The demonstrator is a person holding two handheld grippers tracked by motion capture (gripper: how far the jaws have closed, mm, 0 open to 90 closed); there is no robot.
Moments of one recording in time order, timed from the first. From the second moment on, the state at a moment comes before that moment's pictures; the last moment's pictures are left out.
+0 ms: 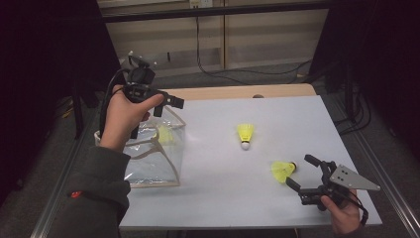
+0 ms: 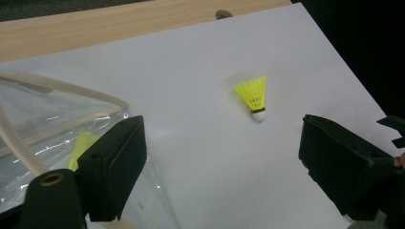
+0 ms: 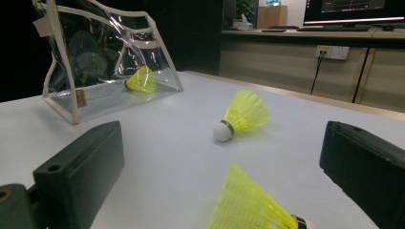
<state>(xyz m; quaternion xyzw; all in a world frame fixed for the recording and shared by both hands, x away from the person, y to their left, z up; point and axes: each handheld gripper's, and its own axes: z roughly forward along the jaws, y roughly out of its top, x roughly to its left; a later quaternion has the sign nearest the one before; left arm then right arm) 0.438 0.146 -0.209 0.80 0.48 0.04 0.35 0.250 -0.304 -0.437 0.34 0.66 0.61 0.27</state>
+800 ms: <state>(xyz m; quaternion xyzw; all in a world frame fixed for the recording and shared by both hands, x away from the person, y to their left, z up) 0.435 0.131 -0.223 0.81 0.46 0.03 0.35 0.249 -0.305 -0.436 0.34 0.66 0.61 0.27</state>
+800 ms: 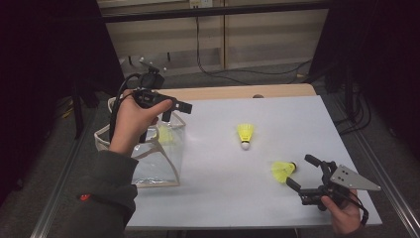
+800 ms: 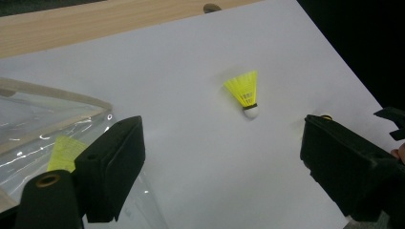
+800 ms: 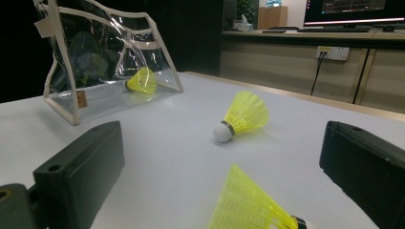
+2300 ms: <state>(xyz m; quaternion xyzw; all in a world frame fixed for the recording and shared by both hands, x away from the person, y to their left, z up) 0.417 0.084 -0.270 0.83 0.41 0.02 0.37 0.250 -0.304 -0.437 0.34 0.66 0.61 0.27</state>
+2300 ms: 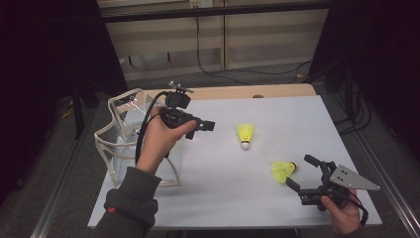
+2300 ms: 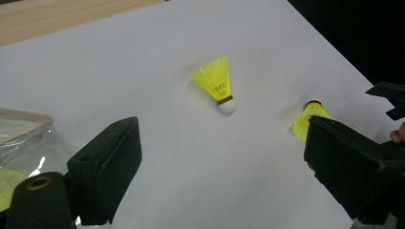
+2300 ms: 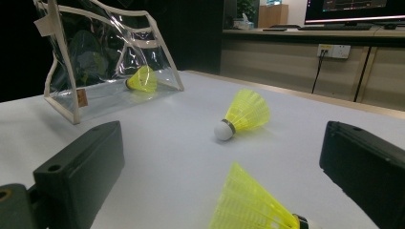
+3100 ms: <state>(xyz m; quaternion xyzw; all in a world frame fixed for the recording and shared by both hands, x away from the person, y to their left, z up) 0.406 0.060 -0.300 0.84 0.37 0.03 0.39 0.252 -0.302 -0.438 0.34 0.67 0.61 0.26</state>
